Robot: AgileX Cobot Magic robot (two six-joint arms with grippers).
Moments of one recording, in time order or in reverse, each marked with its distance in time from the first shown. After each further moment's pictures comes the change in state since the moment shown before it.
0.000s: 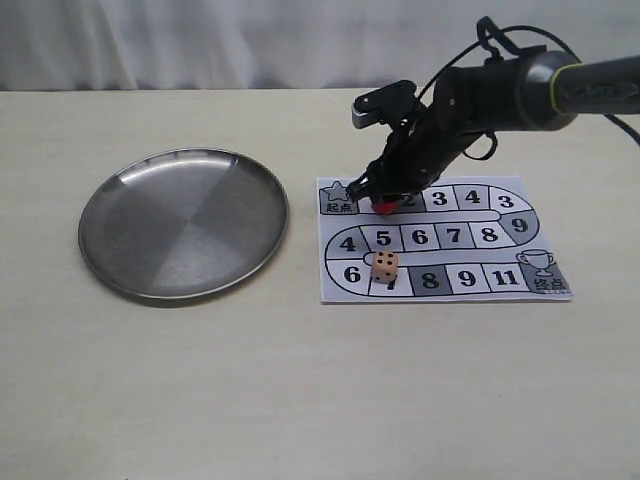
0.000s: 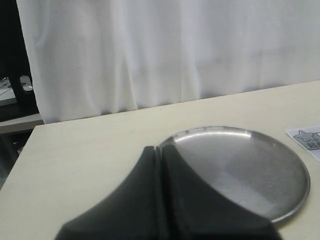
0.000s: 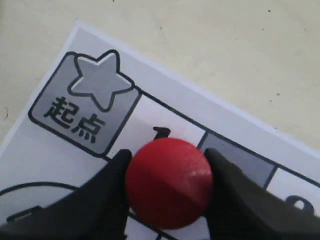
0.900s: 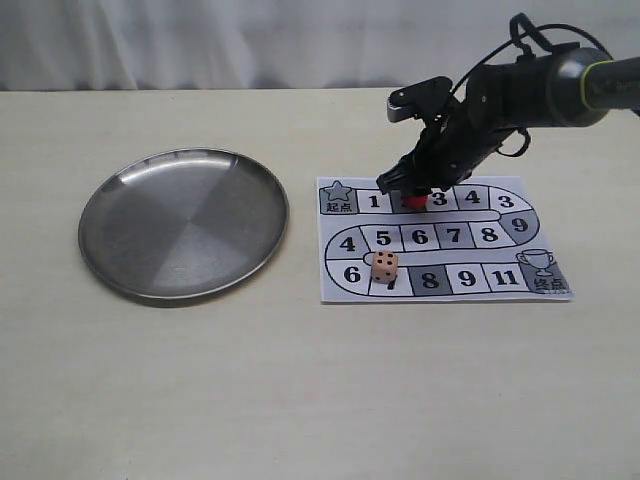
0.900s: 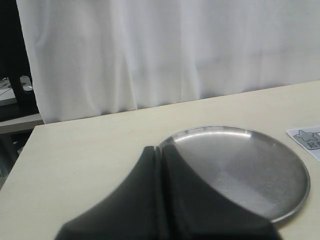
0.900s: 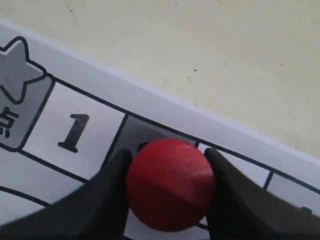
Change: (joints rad) left arm 0.000 0.000 0.000 0.000 0.000 0.000; right arm -0.079 0.005 0.018 -0.053 -0.013 0.055
